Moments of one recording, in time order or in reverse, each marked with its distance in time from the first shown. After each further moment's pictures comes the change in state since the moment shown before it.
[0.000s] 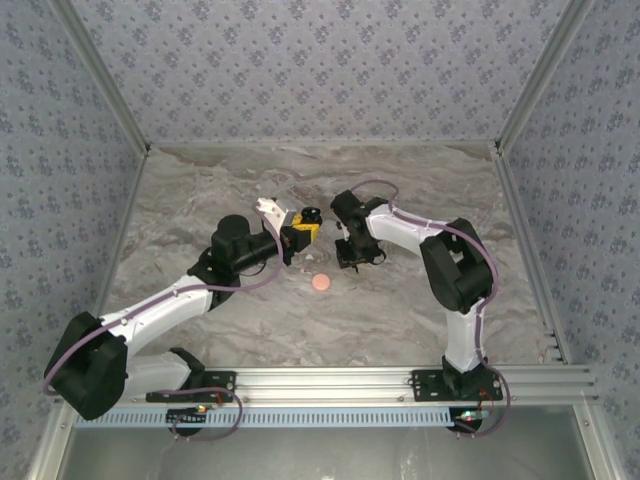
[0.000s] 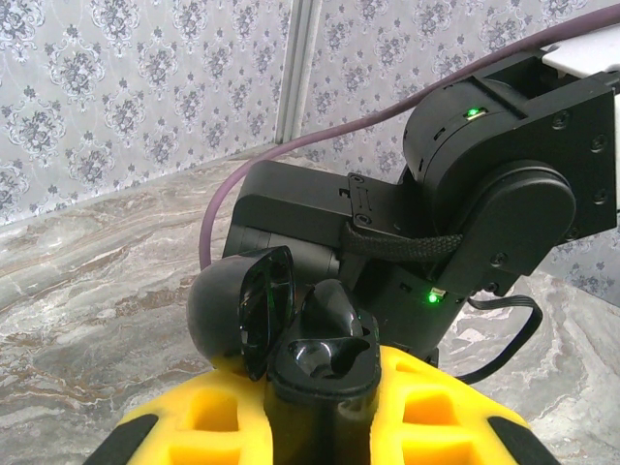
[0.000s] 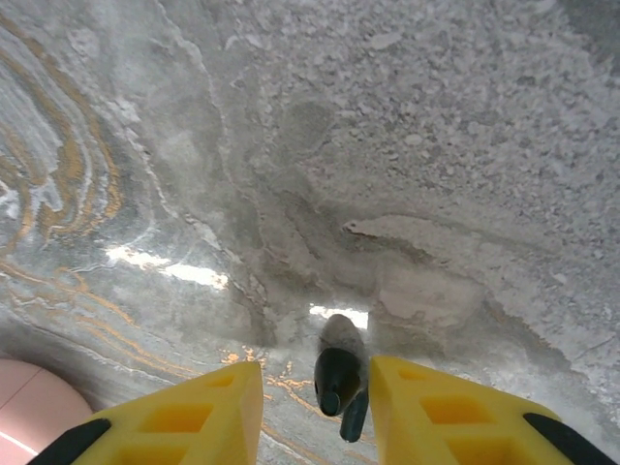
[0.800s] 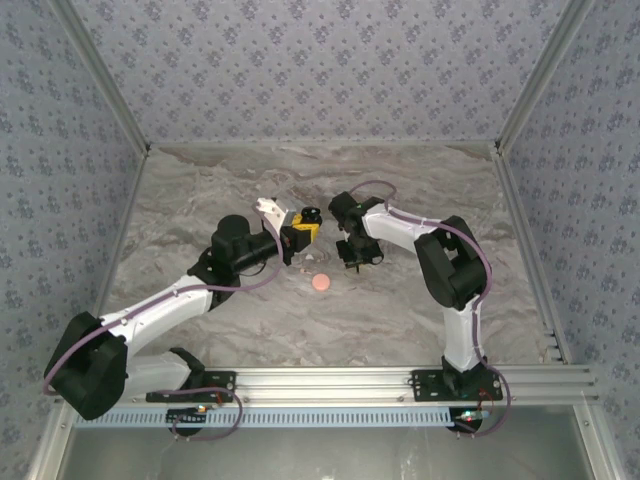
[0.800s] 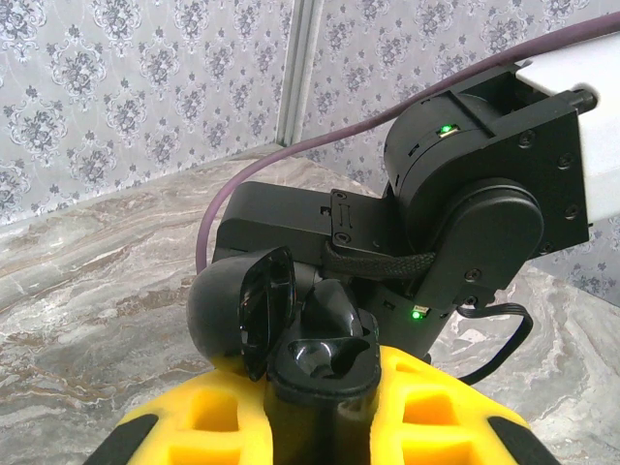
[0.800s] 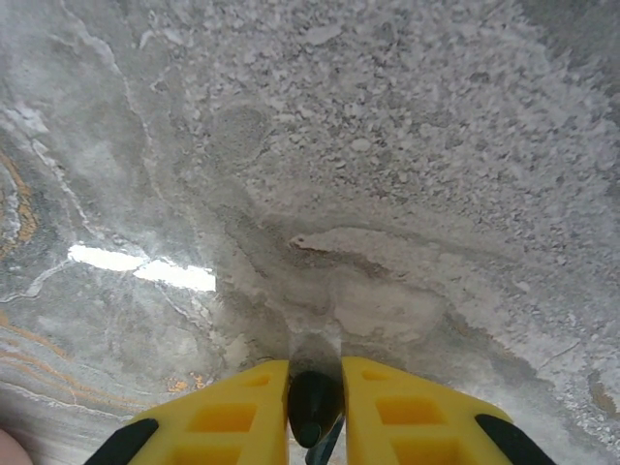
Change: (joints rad) left arm 0.000 0.000 0.000 0.000 -0.003 0.000; right arm 0.004 0.041 0.026 -0.029 0.055 0.010
